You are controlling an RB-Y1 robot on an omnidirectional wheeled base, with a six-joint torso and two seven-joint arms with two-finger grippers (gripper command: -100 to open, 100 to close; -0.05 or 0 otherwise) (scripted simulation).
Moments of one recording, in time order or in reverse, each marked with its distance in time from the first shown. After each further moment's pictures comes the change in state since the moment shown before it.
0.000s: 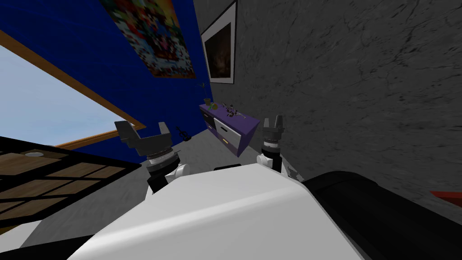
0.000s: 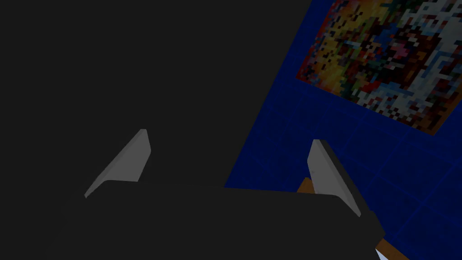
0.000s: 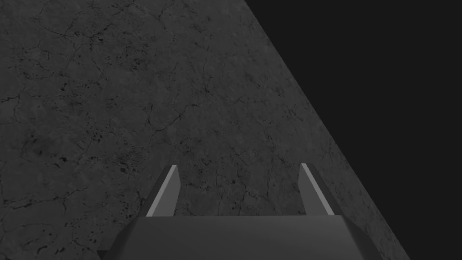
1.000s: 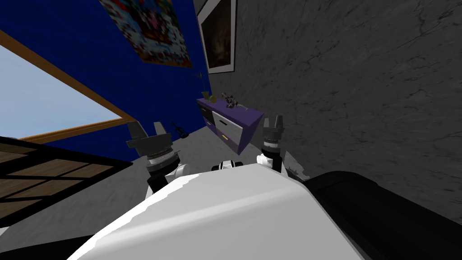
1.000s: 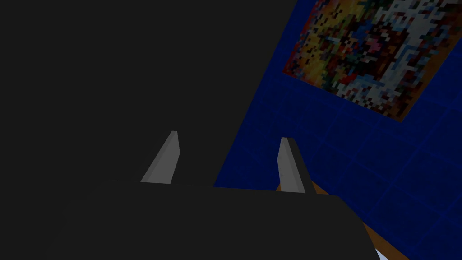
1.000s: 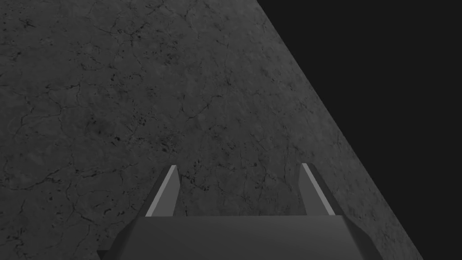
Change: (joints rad) left arm 0.000 0.000 0.000 0.000 0.000 0.000 0.000; right arm 0.000 0.000 0.000 0.000 0.000 0.000 0.000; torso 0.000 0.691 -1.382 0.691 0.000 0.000
